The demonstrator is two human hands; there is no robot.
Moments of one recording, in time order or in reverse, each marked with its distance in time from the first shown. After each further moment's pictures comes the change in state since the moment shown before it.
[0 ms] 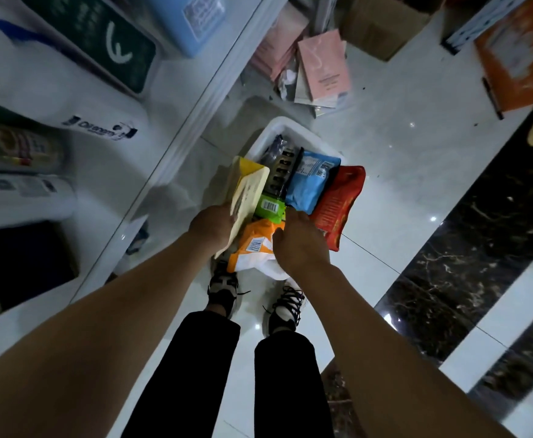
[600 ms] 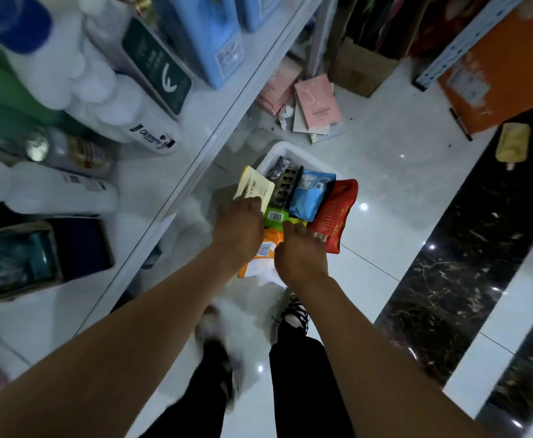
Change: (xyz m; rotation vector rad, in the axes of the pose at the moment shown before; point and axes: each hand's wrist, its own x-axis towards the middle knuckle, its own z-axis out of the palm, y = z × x) left_hand -0.078 0.040 -0.033 0.192 0.346 0.190; right_hand -0.064 -0.015 0.009 -0.101 0.185 -0.103
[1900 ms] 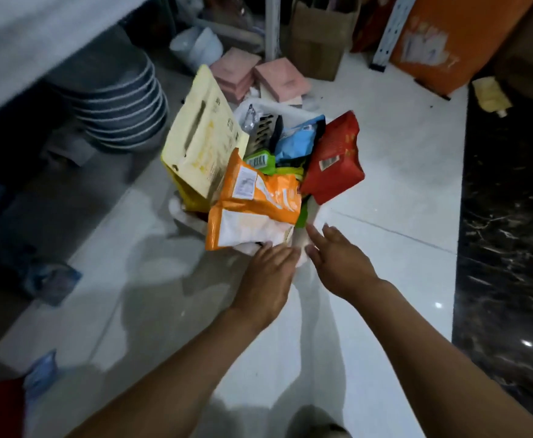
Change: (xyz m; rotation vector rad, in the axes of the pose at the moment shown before) left_hand -0.017 0.003 0.391 -0.097 0.548 0.661; right_hand 0.030 0.189 0.298 -0.137 0.287 -0.052
